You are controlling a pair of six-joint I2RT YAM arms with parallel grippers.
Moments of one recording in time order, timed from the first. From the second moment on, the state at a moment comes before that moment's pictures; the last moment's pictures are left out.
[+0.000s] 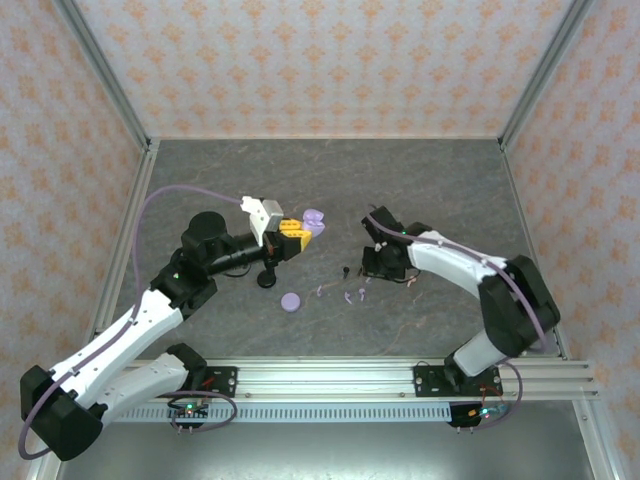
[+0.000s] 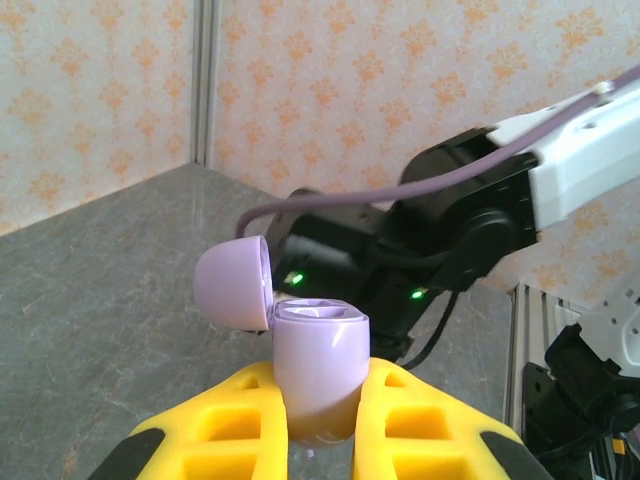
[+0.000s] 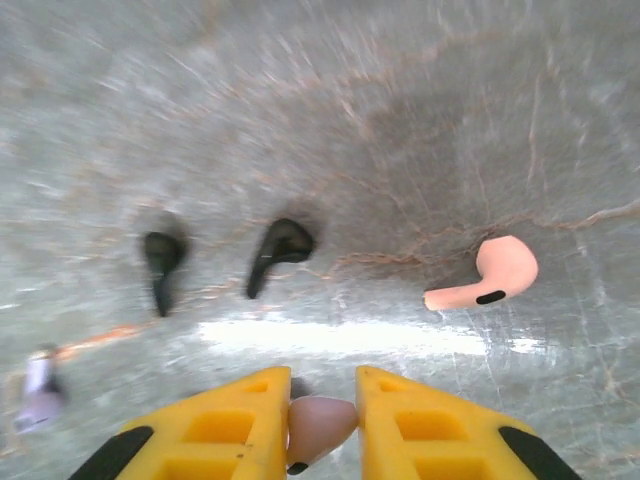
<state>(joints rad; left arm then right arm) -0.55 0.92 0.76 0.04 0.51 -0.14 0.58 1.50 0.95 -0.69 -0.06 0.68</state>
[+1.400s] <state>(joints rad) -0.62 1.12 0.79 0.17 0.49 -0.12 0.70 1.30 1.48 -0.88 -0.10 0.57</state>
